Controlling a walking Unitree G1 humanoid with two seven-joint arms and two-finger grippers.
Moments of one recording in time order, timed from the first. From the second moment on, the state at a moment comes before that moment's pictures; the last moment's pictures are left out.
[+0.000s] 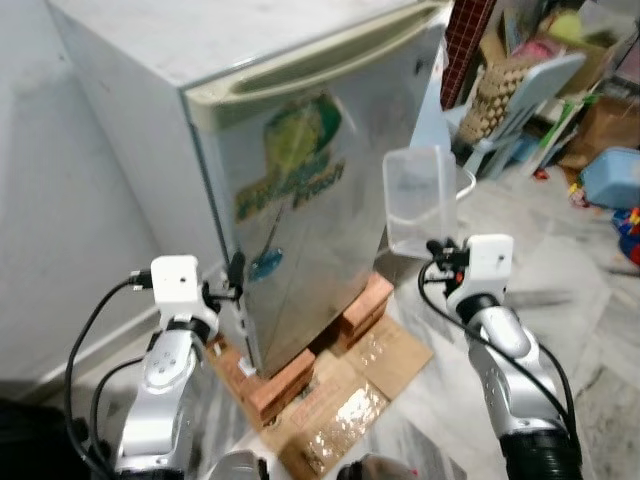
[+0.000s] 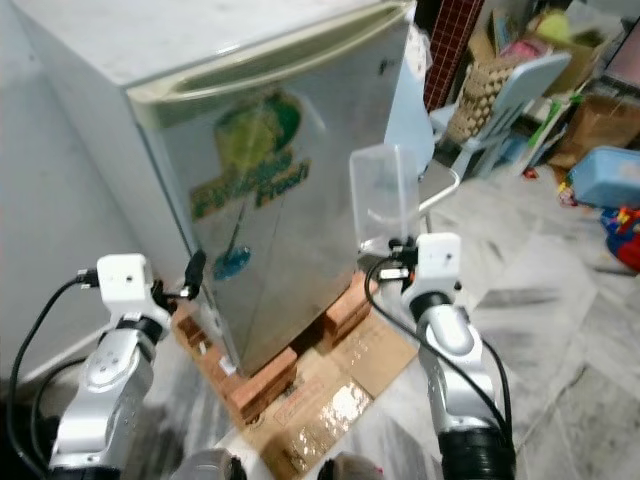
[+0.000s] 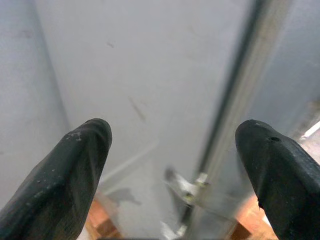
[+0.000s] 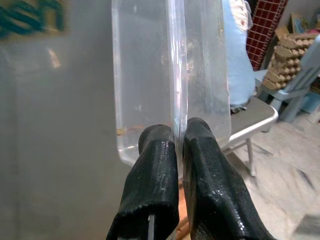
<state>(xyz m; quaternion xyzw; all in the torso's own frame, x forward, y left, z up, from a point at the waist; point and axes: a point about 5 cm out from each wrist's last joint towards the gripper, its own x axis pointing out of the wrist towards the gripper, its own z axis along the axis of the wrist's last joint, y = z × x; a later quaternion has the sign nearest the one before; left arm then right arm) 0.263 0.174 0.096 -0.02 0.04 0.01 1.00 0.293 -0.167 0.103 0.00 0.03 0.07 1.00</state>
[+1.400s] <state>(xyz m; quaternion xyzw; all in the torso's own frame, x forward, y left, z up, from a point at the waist) 0.275 0.180 0.092 -0.01 0.05 0.03 1.00 0.299 -0.170 0.102 -0.02 0.03 0.07 1.00</state>
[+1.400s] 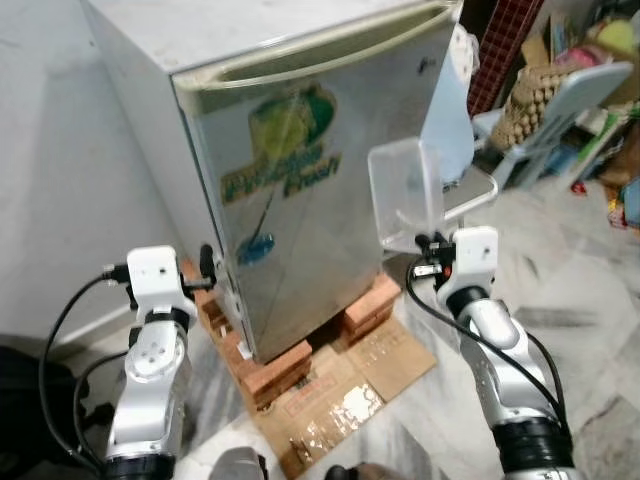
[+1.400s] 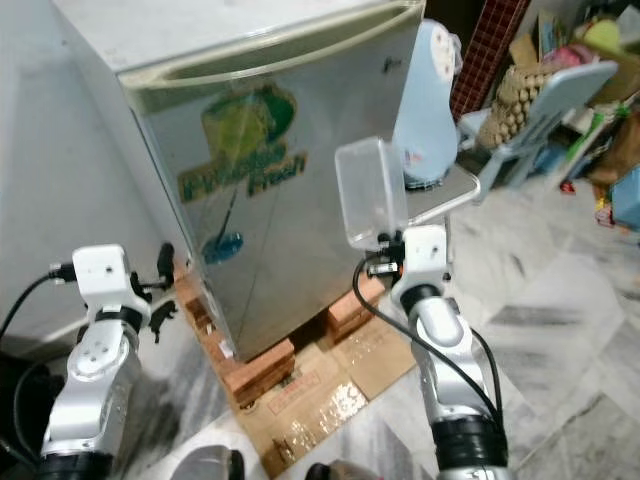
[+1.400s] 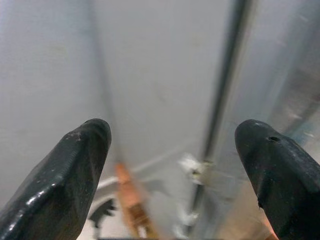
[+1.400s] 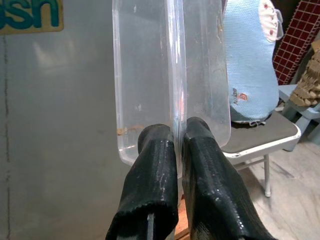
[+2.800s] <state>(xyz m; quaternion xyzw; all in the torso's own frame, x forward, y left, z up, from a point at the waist) 0.303 0.113 0.084 0.00 0.06 -0.32 0.94 0.295 -0.204 0.102 -0.05 0.04 -0.05 1.00</state>
